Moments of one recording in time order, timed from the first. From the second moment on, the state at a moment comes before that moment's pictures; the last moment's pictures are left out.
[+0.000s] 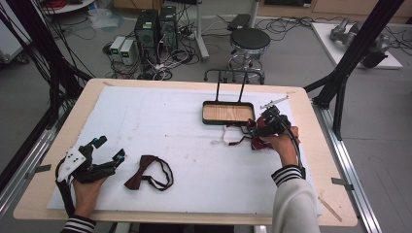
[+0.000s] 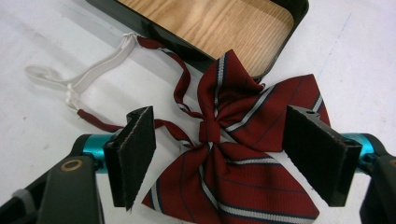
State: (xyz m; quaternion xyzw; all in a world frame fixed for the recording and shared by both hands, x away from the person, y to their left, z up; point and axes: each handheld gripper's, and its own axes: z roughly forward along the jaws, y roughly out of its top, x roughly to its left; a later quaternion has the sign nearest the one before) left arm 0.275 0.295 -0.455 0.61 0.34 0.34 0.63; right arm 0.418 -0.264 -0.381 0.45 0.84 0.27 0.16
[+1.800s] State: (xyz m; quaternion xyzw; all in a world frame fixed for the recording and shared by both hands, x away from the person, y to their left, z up) left arm 0.275 0.295 -0.455 0.61 0.34 0.34 0.63; right arm 0.437 -0.251 -0.407 0.47 0.85 0.20 0.13
